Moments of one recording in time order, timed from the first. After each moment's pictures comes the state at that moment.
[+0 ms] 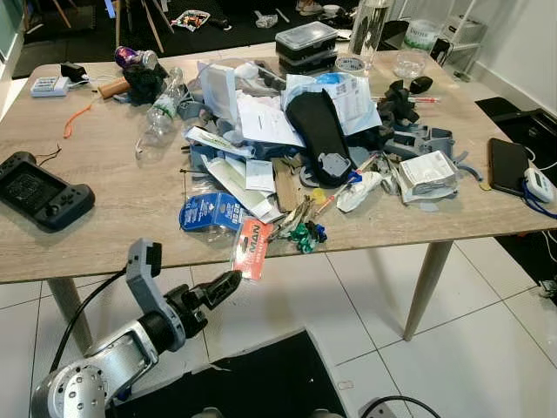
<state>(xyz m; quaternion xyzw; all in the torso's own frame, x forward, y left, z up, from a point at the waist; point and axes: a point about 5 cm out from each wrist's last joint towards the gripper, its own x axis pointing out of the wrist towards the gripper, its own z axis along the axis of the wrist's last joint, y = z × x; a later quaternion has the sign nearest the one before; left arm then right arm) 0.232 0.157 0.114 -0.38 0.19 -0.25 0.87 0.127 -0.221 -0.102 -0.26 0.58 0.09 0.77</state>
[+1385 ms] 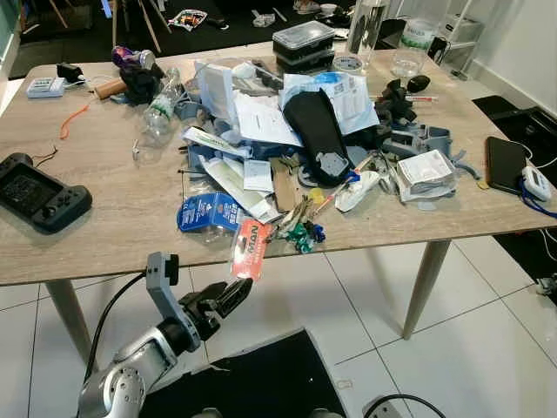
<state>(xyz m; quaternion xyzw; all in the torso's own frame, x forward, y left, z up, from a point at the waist) 0.248 0.138 0.076 -0.34 0.15 -0.31 0.88 0.129 -0.224 -0.101 -0.26 0.57 0.09 0.77</state>
